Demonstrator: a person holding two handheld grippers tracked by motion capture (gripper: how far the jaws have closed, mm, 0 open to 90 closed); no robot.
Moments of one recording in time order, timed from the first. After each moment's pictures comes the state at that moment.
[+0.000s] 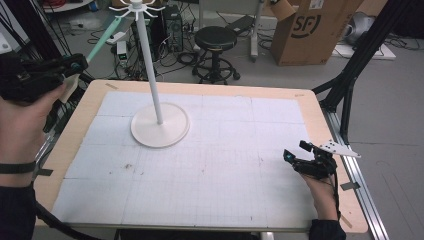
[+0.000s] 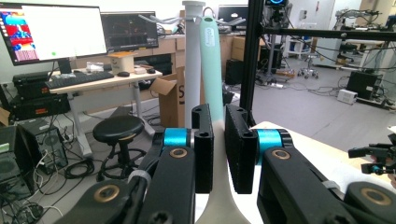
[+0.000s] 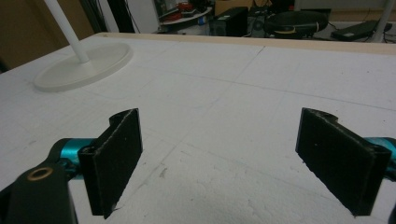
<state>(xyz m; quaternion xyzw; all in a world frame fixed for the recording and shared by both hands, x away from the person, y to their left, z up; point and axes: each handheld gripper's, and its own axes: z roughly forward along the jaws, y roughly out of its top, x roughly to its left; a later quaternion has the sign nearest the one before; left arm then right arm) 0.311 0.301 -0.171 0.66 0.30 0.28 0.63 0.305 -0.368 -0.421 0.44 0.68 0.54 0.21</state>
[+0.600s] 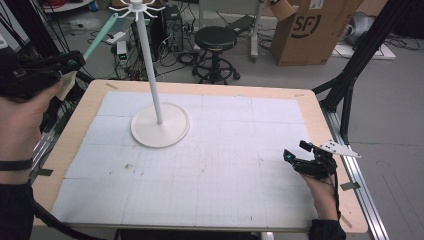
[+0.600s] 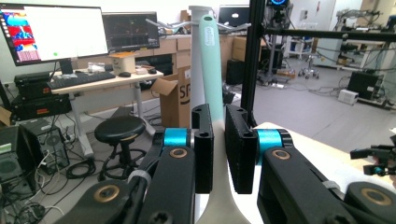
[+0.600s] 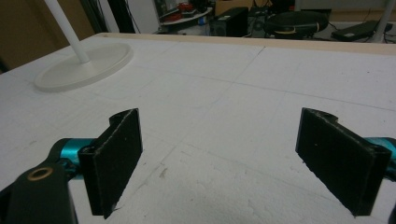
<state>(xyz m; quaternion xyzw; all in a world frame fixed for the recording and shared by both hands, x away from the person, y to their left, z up) 0.314 0.305 -0.168 0.66 0.30 0.28 0.63 0.305 -0.368 -0.421 0.44 0.68 0.54 0.21</state>
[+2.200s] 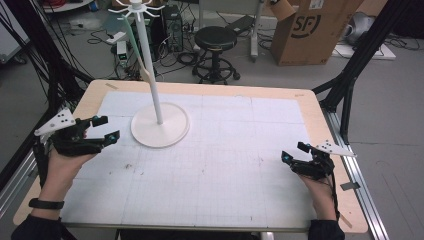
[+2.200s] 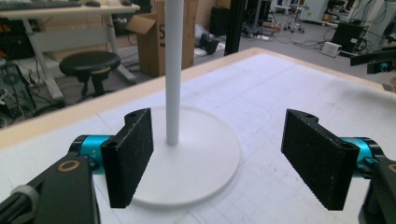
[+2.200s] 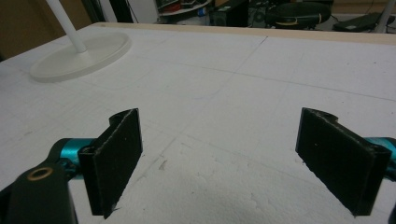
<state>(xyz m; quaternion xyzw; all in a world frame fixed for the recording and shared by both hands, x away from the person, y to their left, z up) 0.315 0.304 -0.356 0.72 0.31 0.21 0.58 0.307 -0.364 -0.425 0.44 0.69 0.53 0.21</state>
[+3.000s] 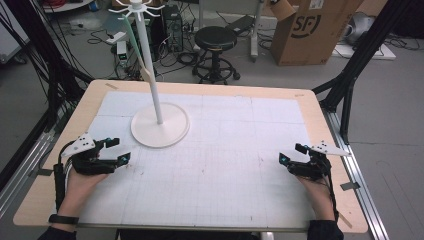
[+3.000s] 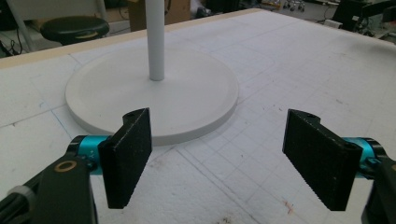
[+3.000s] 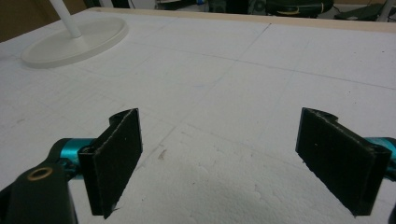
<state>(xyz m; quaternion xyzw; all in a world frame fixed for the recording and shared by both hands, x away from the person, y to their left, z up) 0.309 0.296 -0.427 0.74 0.32 0.19 0.55 0.308 -0.359 -0.429 0.44 0.71 0.51 0.21</state>
